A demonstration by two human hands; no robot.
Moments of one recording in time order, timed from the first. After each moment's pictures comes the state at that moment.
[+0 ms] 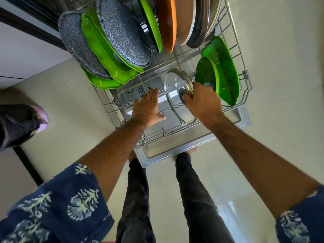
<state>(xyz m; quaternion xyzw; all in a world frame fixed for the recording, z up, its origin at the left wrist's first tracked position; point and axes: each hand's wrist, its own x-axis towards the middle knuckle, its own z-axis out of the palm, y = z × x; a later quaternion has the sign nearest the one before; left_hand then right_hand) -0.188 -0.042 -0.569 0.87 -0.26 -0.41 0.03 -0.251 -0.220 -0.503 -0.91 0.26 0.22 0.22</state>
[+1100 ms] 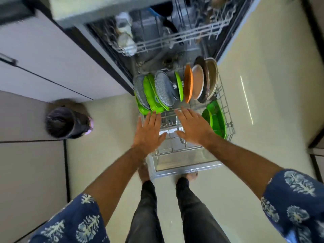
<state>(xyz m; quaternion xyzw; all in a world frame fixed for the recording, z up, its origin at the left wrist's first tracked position) -0.218 0.008 -0.330 0.94 -0.24 -0.22 -0.05 -0.235 -0.198 -0.317 -0.96 -0.11 0.25 0.11</state>
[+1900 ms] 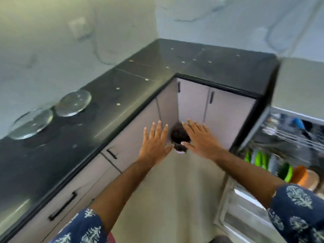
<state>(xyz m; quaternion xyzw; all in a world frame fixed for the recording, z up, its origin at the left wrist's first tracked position) -0.506 0.474 -0.001 0.99 0.13 0.00 -0.06 -0.381 0.290 0.010 -0.89 -0.46 0.01 0.04</state>
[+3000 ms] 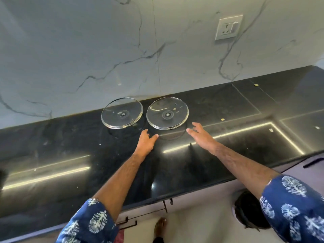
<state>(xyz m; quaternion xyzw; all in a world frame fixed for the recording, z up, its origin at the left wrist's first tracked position) -0.571 0.941 -0.019 0.57 0.60 0.24 0.51 -0.334 0.869 0.007 -0.72 -0.45 0.43 0.30</state>
